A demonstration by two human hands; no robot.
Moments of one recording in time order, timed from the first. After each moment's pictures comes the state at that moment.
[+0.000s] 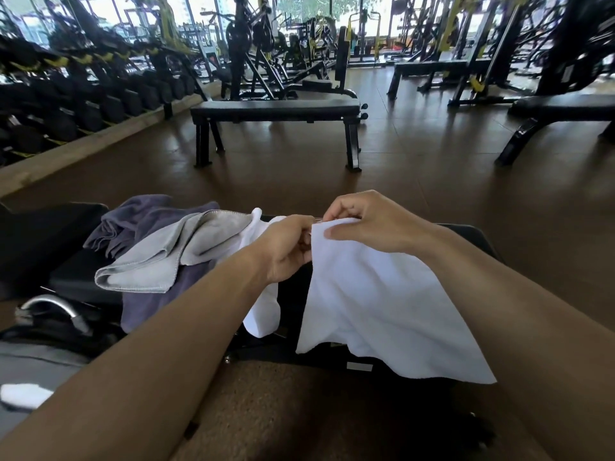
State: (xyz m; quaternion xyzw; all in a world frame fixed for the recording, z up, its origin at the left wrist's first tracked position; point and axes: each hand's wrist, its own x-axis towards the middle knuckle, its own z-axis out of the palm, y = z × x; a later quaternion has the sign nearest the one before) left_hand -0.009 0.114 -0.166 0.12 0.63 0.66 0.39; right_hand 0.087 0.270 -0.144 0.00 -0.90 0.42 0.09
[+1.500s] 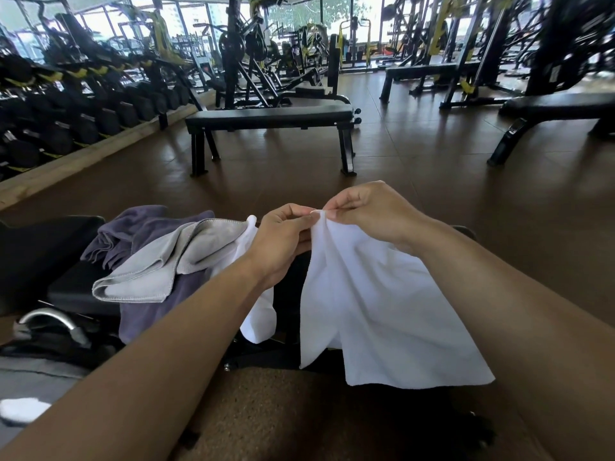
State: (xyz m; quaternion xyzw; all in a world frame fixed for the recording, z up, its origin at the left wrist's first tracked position) left_hand 0.004 0.113 -0.159 0.22 0.60 0.72 0.26; right_hand 0.095 0.270 -0.130 -0.09 -0.84 0.51 0.15
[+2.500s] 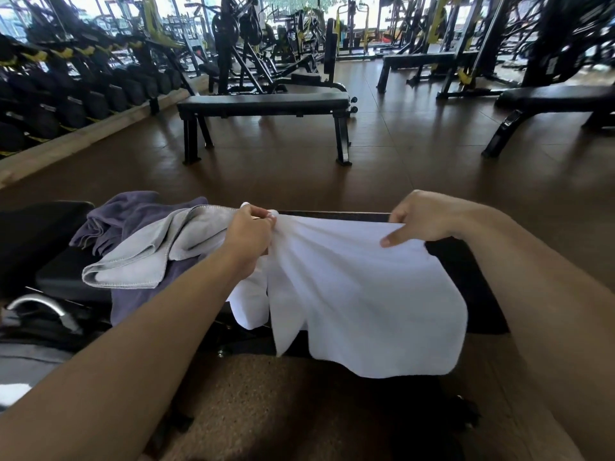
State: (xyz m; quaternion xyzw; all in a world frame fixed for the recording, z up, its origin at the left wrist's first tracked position) left_hand -0.041 0.101 -0.194 0.10 0.76 0.63 0.12; right_hand 0.130 0.339 -0.137 -0.22 -0.95 0.22 -0.04
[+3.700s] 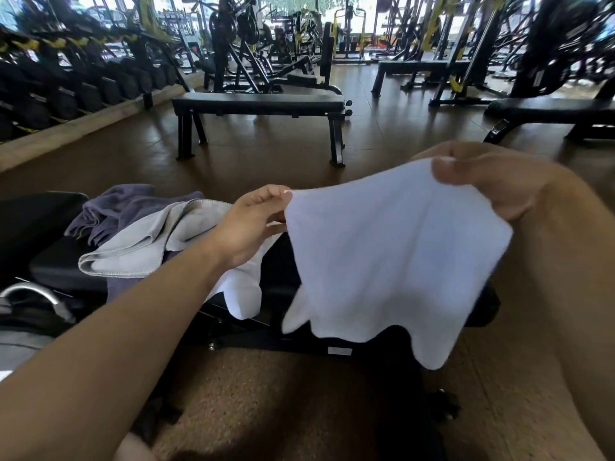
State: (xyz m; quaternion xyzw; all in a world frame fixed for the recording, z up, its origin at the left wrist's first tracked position) left_hand -0.011 0.083 -0.159 0.31 0.62 0.67 0.27; right_hand 0.215 0.291 -0.051 0.01 -0.77 0.64 0.01
